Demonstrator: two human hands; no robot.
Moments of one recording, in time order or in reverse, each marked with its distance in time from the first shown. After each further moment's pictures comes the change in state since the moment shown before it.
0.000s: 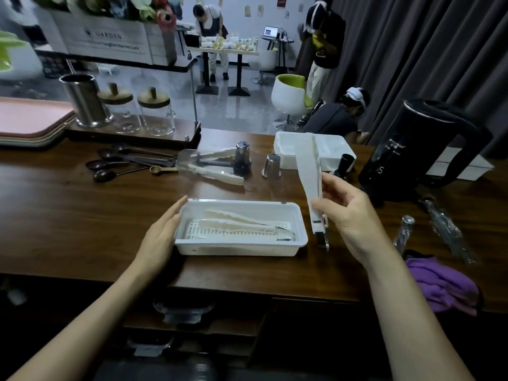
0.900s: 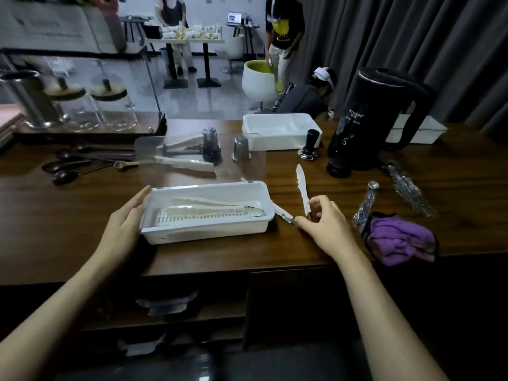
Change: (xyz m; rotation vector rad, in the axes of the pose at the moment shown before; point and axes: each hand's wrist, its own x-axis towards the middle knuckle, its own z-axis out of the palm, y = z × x) left_hand 0.003 0.007 -0.002 0.030 0.060 0.036; right_hand -0.037 0.102 -0.028 -0.654 0.156 0.286
